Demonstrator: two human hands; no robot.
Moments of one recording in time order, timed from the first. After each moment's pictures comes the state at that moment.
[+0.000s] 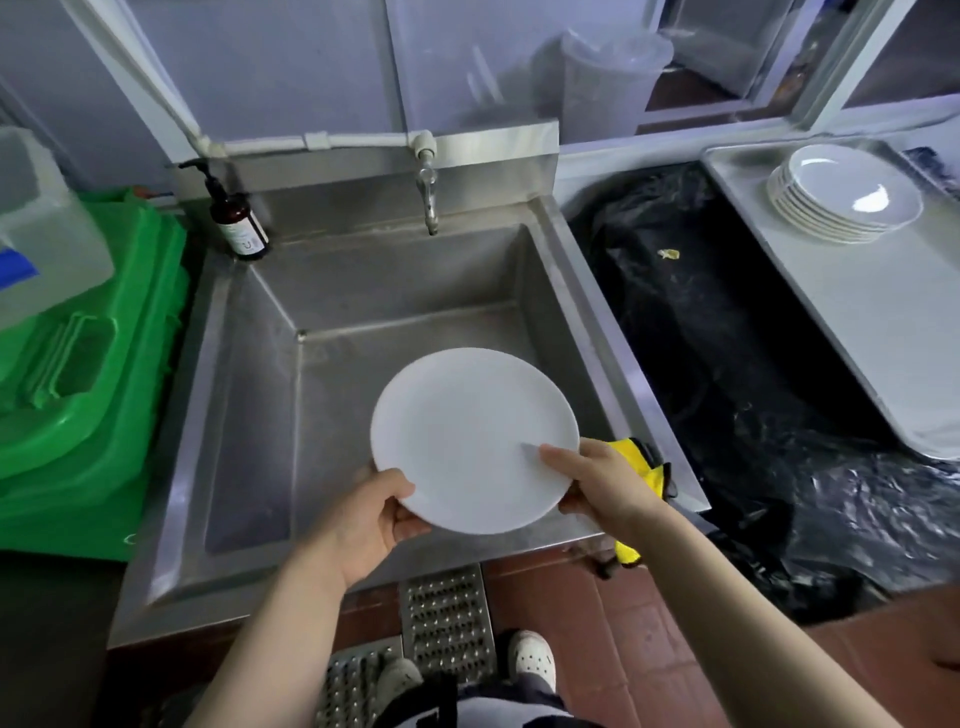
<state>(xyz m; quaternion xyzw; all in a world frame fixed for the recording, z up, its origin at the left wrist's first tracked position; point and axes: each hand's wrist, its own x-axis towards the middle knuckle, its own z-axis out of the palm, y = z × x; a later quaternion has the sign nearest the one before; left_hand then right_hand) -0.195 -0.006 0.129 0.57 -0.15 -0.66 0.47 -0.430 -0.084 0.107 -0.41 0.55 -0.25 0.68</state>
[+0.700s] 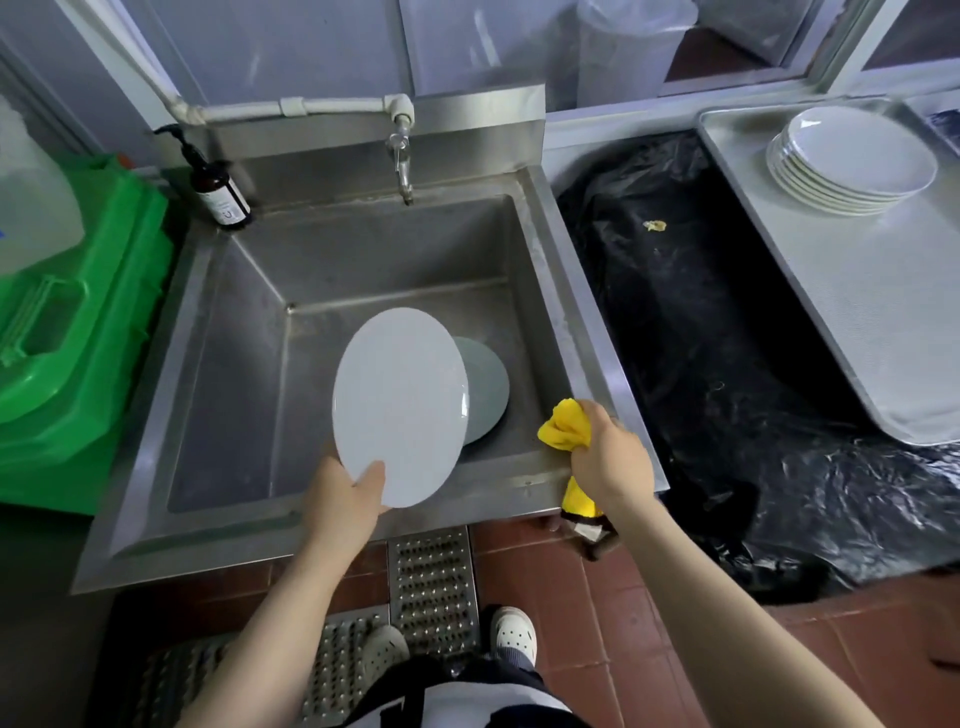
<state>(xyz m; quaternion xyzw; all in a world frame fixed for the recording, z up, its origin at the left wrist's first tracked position) -0.255 0.006 0.098 0.81 -0.31 -0.32 0.37 -0.502 -0.104 0.056 -0.69 0.67 -0.08 0.25</state>
